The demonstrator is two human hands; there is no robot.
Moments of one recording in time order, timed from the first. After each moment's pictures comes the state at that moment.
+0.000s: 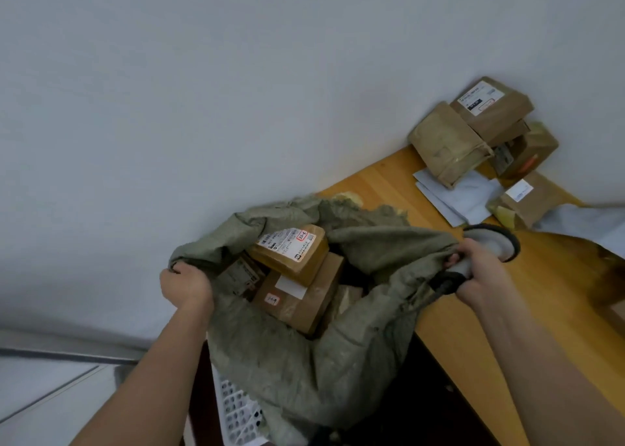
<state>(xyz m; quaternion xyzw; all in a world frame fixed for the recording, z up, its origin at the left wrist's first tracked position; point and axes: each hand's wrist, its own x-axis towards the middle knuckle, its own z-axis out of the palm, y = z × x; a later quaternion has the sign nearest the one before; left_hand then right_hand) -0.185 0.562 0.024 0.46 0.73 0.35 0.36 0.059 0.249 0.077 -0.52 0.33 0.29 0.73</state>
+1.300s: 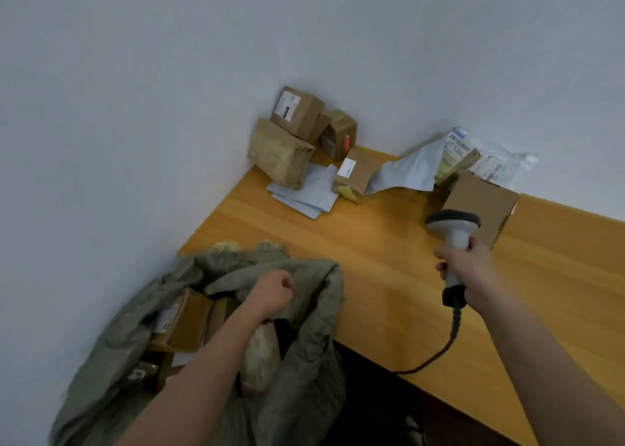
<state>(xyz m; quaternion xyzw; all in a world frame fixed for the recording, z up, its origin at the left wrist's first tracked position) 0.021 0.339 0.032 0.90 0.15 -0.25 0.33 0.063 0.027 0.090 -0.73 0.30 0.10 0.60</state>
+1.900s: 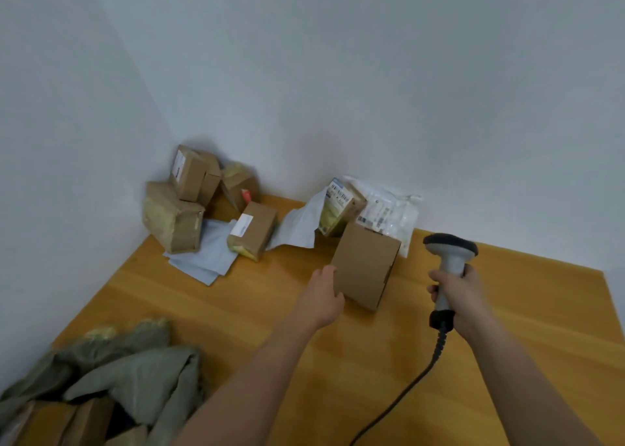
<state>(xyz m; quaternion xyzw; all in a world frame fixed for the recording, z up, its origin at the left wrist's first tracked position) 0.170 0.013 0.048 0.92 0.00 -0.21 0.32 0.157 -0.215 0.072 -0.64 0.35 0.02 0.69</state>
